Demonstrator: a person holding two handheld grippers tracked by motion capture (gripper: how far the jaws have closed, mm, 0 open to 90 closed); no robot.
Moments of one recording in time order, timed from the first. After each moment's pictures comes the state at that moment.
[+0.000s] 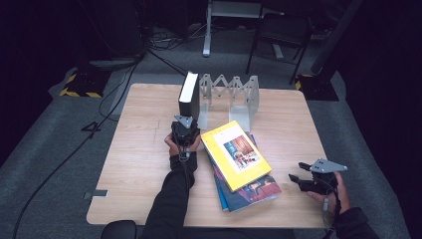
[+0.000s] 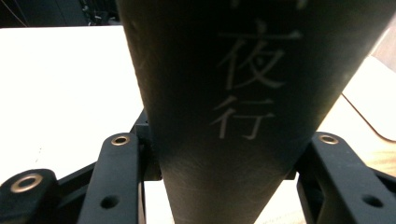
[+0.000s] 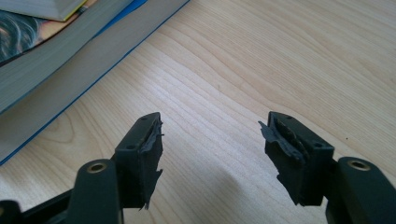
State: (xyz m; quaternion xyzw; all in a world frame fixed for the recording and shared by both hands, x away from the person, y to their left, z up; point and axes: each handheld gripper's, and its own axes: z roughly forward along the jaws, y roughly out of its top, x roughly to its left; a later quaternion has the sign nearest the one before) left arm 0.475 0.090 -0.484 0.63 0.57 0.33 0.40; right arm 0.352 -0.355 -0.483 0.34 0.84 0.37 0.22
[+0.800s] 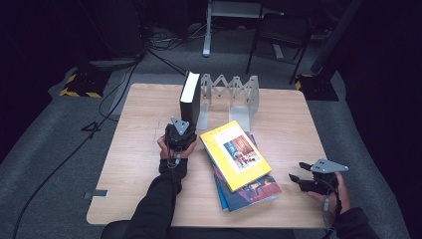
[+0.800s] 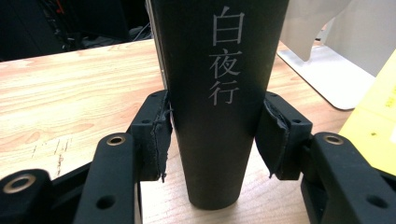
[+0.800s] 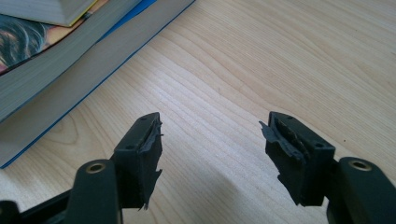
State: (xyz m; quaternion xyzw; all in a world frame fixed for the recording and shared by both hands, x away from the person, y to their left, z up) left arm 0.447 0.107 -0.468 0.68 0.51 0.33 0.42; right arm 0.350 -0.355 -0.481 0.34 0.84 0.37 0.22
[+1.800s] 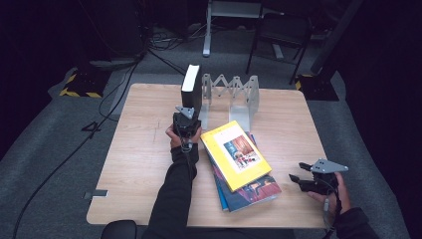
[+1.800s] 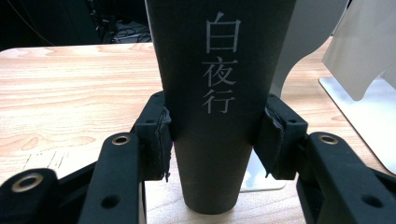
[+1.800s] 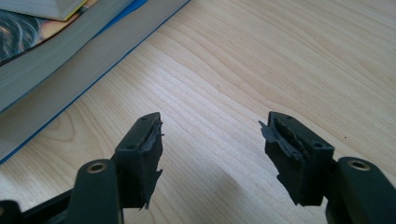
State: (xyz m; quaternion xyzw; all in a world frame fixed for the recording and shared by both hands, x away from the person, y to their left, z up) left arm 0.491 0.084 -0.464 0.63 0.58 0.34 0.39; right arm 0.351 -0.357 -0.483 0.34 0.84 0.37 0.22
